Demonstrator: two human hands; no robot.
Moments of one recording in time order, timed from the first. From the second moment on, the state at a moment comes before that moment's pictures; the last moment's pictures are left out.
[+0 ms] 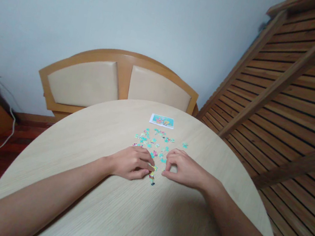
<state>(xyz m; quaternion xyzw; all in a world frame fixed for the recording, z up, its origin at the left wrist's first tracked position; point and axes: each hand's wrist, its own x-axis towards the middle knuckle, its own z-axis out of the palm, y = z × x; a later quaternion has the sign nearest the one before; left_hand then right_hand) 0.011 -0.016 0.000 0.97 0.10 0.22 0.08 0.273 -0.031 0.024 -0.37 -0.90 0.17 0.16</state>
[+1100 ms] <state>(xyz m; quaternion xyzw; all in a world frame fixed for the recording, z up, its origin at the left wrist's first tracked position) 0.012 -0.015 -0.001 0.97 0.09 0.21 0.06 0.267 -0.033 0.019 -0.34 -0.90 0.22 0.17</state>
